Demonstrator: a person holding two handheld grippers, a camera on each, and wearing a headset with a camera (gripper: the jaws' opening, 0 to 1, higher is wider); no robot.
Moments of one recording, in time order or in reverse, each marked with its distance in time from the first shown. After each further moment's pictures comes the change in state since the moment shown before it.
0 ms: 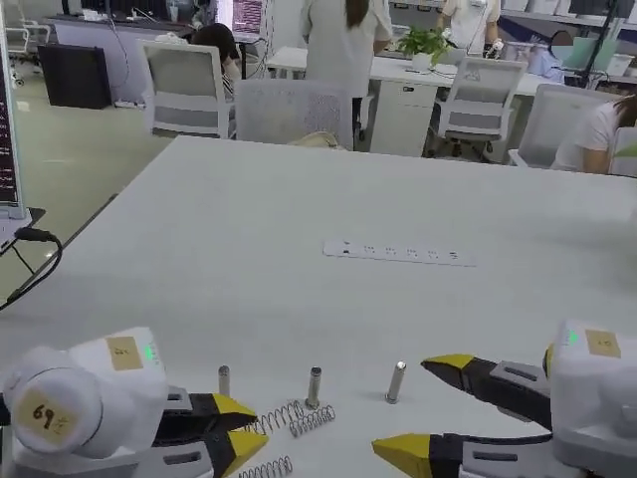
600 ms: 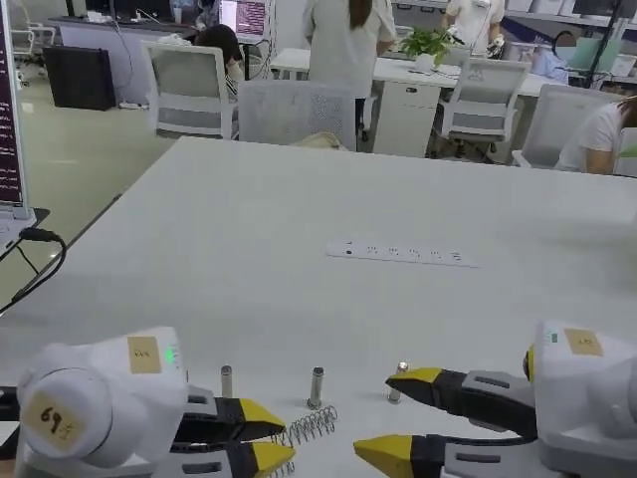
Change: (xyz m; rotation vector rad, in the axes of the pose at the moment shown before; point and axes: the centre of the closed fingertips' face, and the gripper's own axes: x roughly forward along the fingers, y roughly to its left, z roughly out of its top) left arm 0.002 -0.027 0.018 0.059 -0.029 -0.098; right arm 0.008 0.027 0.007 0.023 -0.021 0.111
